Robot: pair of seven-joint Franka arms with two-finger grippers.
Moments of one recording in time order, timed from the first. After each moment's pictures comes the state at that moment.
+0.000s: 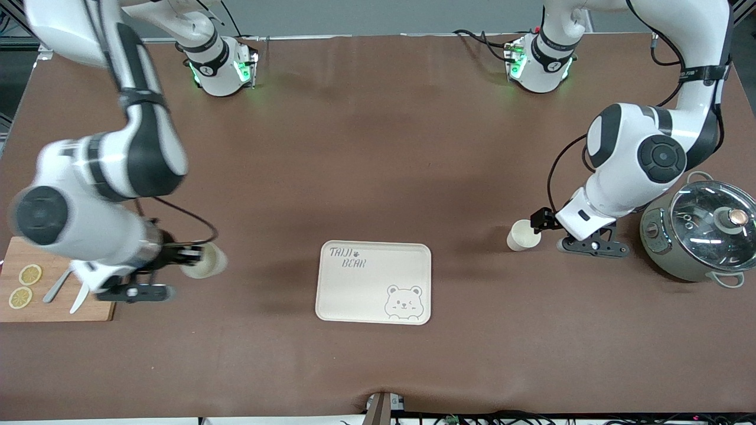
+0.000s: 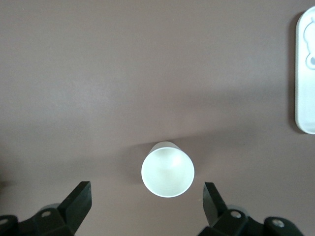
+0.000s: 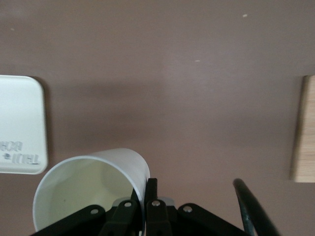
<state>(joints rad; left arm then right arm) -0.22 0.25 0.02 -1.88 -0.04 2.17 -0.05 0.18 0.53 -0.08 -1.25 0.06 1.72 0.07</state>
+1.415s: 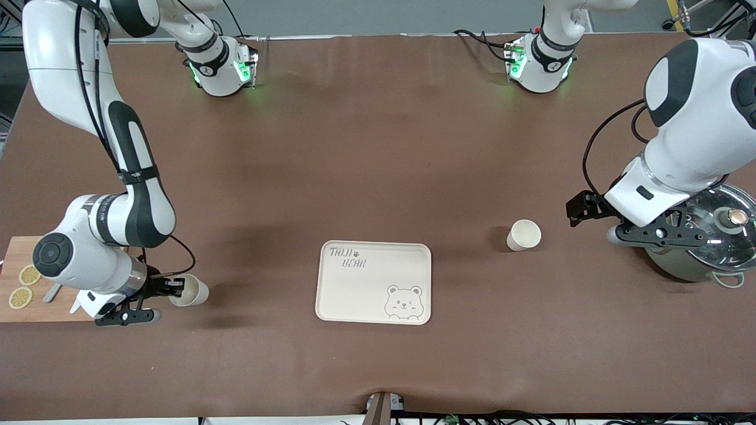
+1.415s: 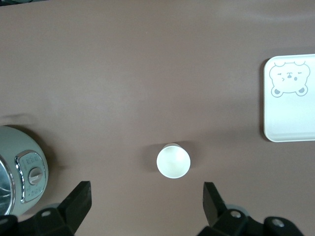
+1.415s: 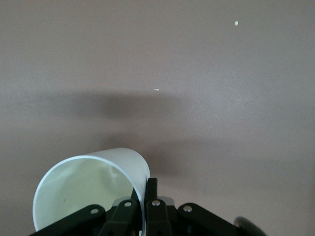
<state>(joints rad) -0.23 0.24 0.03 -1.49 0.02 1.79 -0.10 0.06 0.70 -0.06 -1.47 0.10 2.22 -0.13</state>
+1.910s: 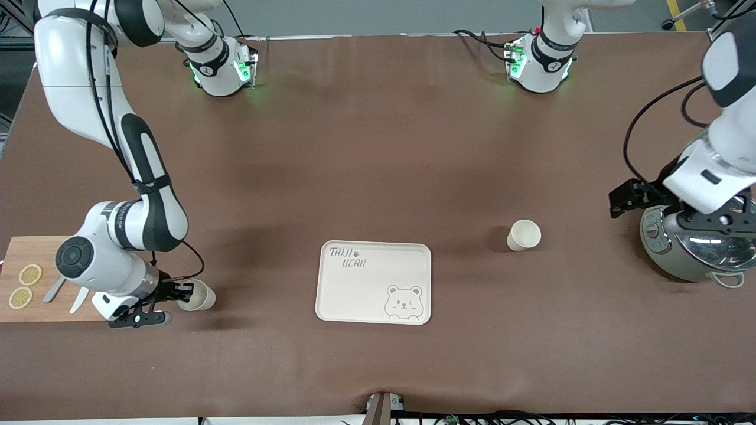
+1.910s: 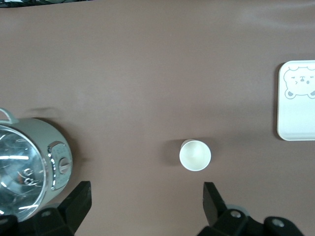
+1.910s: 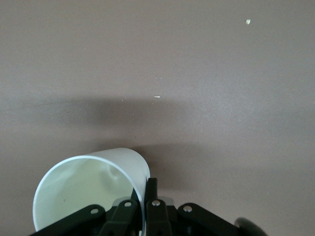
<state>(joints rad) -0.08 0.17 -0.02 -1.49 0.02 1.74 -0.03 0.06 0.75 -0.05 -1.50 0.10 2.33 -0.13</state>
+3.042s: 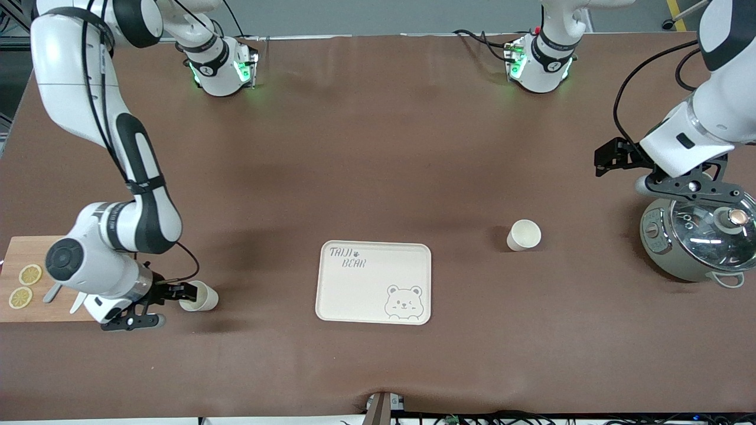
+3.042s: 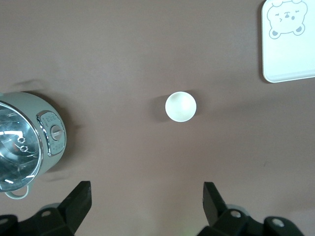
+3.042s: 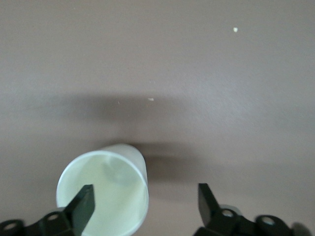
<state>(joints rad) -0.09 0.12 -0.08 -1.48 0.02 1.54 0.02 0.04 0.73 -0.06 -1.41 0.10 2.17 -0.14</state>
